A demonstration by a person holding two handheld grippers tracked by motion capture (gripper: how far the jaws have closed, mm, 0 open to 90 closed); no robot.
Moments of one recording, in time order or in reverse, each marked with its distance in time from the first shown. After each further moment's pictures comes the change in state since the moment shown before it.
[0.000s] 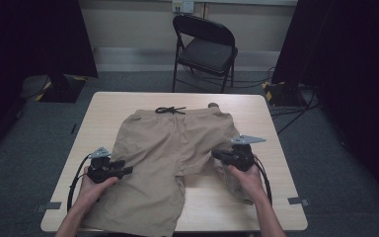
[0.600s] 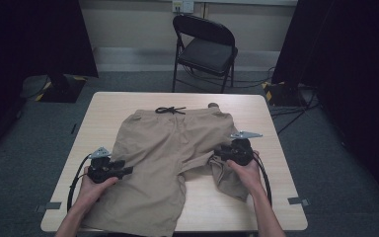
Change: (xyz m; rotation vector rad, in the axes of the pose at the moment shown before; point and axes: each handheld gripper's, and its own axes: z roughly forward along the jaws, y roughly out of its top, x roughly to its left) left arm 0.000 0.000 0.000 0.000 0.002 0.004; right arm -0.018 -0.001 0.010 0.032 -0.125 0.036
